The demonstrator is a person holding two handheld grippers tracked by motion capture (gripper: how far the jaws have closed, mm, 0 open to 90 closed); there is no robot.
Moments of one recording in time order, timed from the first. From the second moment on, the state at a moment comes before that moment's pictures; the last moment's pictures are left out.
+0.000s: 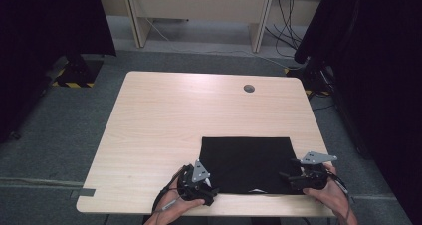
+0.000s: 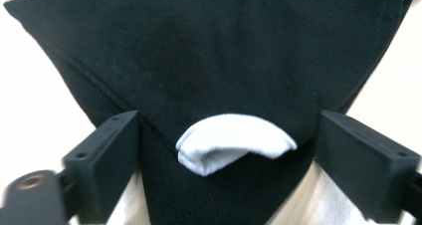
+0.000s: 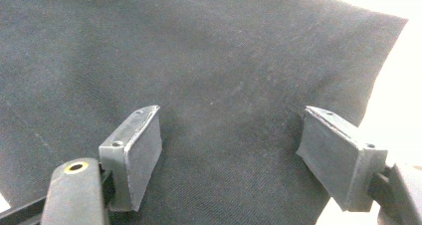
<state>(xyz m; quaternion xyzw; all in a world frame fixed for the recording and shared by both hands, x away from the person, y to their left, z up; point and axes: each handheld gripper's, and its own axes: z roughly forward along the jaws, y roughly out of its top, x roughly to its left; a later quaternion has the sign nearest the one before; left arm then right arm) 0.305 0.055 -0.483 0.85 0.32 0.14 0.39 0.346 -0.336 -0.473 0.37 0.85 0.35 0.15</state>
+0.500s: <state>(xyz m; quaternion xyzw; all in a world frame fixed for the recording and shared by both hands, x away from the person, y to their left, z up) 0.308 0.046 -0.481 0.86 0.28 0.13 0.41 0.343 -0.338 -0.474 0.37 0.84 0.36 0.15</state>
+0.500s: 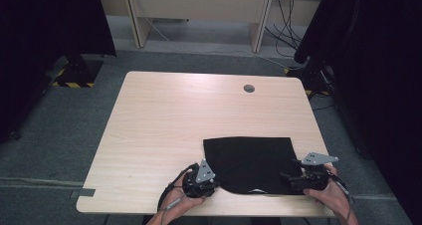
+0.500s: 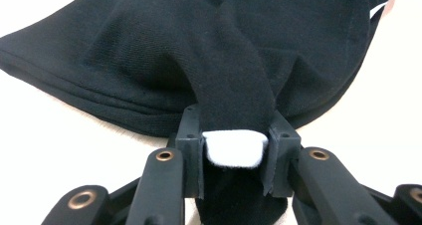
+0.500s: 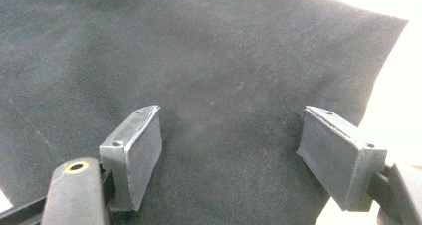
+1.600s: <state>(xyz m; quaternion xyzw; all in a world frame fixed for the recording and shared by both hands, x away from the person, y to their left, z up) 0.302 0.041 -0.481 0.86 0.26 0.11 0.42 0.346 -0.282 -0.439 0.36 0.83 0.40 0.15</state>
